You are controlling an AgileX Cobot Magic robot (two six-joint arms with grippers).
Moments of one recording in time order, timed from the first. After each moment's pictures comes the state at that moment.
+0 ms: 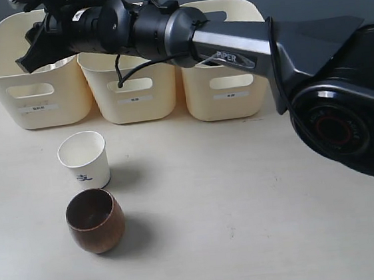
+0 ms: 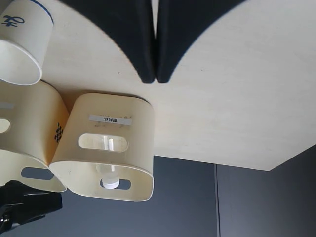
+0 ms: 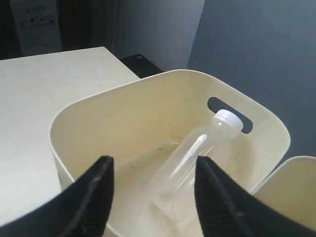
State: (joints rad) left arm 0.10 0.01 0.00 0.04 0.24 -0.15; right arm 0.78 2.37 -2.06 0.61 0.10 -0.78
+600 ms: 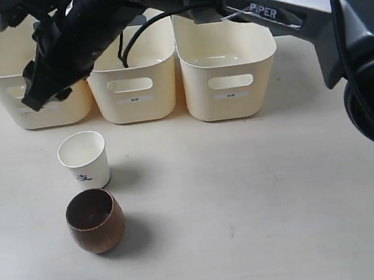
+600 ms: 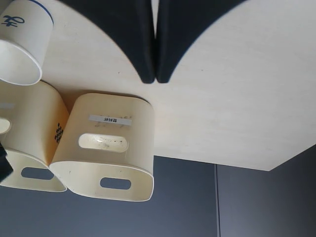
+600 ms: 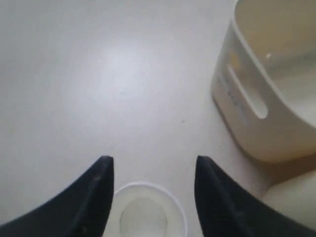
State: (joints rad) left arm 0.10 0.01 0.00 0.04 0.24 -0.15; right arm 0.78 2.22 -2.06 0.54 0.85 -0.77
